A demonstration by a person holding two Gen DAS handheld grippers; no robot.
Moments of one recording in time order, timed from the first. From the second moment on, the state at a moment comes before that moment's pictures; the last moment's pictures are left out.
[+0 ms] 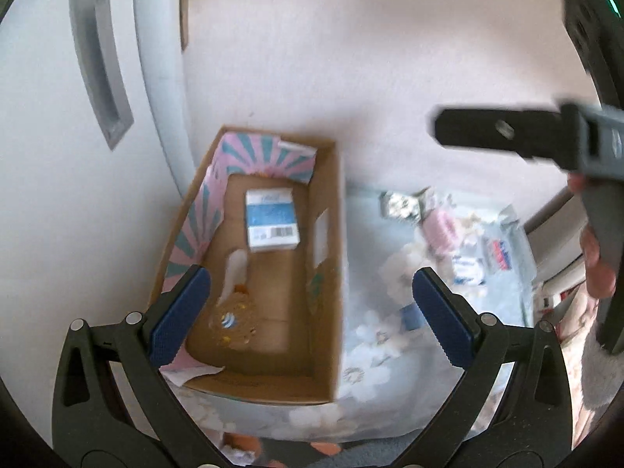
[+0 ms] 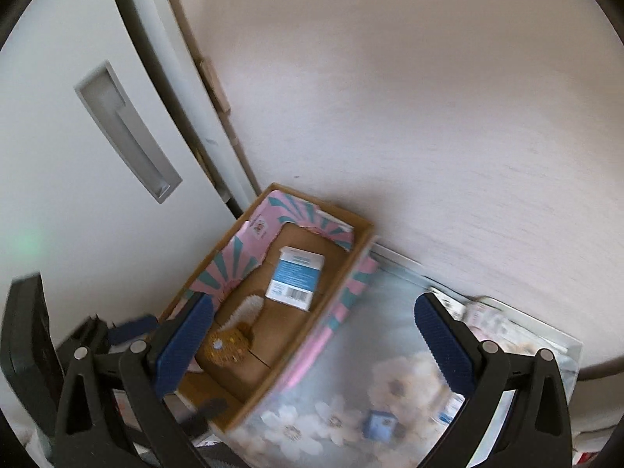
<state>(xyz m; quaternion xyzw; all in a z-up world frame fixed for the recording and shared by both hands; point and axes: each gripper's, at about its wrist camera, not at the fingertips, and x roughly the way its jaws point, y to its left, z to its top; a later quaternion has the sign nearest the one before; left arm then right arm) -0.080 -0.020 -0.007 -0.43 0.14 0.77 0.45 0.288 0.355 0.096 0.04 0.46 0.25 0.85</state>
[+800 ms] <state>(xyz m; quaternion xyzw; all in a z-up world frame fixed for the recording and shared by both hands) 0.055 0.025 -0.038 -0.39 0.12 0.79 0.46 0.186 0.138 0.052 0.02 0.39 0.11 0.91</state>
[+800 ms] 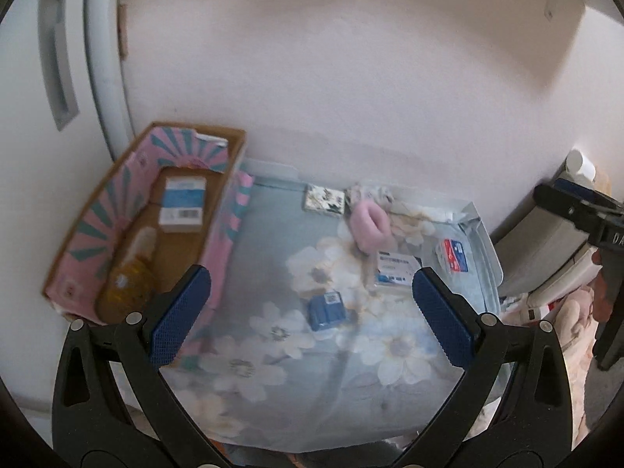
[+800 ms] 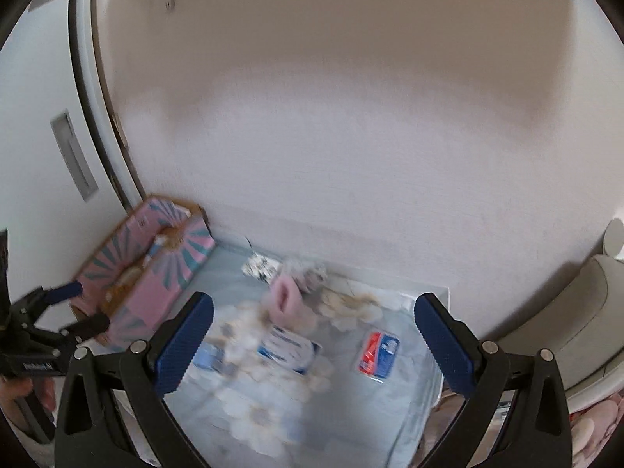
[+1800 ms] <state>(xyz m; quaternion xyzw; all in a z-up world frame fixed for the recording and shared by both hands) 0.055 0.097 -0.206 -0.43 0.20 0.72 0.52 0.258 0.199 -0.143 -0.17 0.47 0.30 0.81</state>
